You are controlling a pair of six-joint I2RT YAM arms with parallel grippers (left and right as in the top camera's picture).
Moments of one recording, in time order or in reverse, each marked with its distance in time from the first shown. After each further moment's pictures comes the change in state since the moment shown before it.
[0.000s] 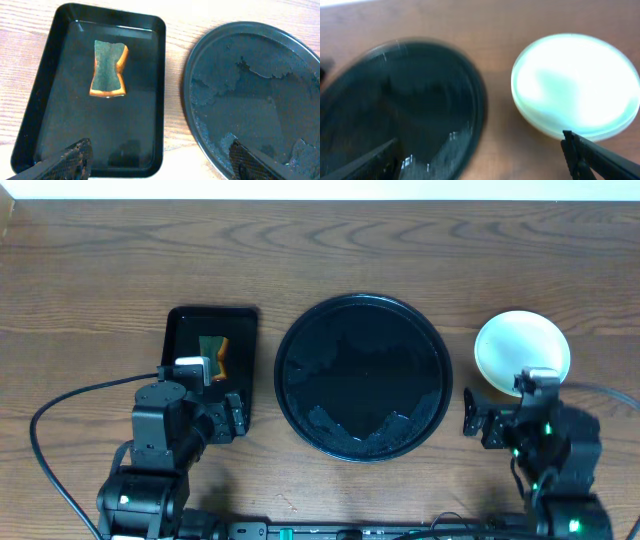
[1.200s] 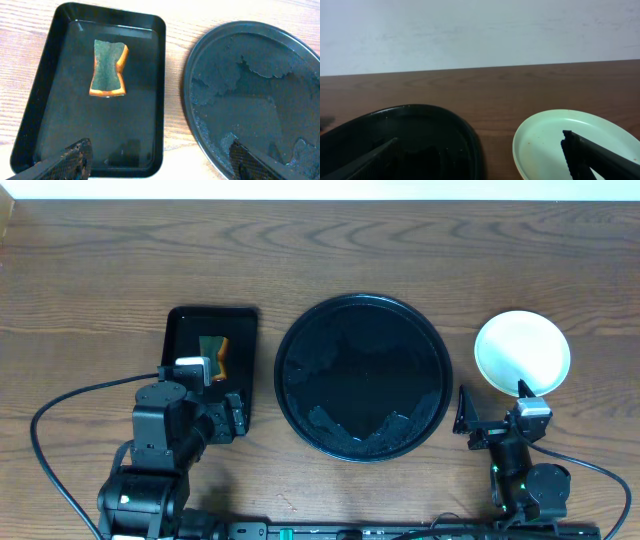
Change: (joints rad) left arm 0.000 0.000 -0.003 0.002 0.000 0.000; right arm 0.060 -0.454 -0.488 0.509 0.072 -0.001
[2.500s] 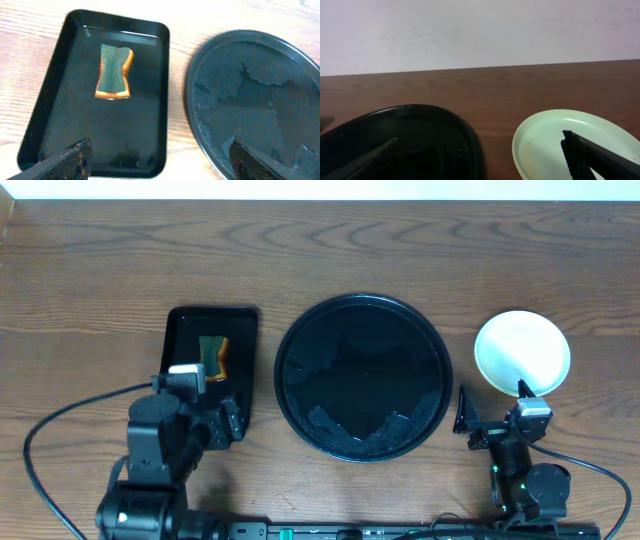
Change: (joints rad) left arm 0.028 -0.089 -0.045 0.011 -0.001 0.000; right arm 0.000 0.000 0.000 0.000 0.002 0.000
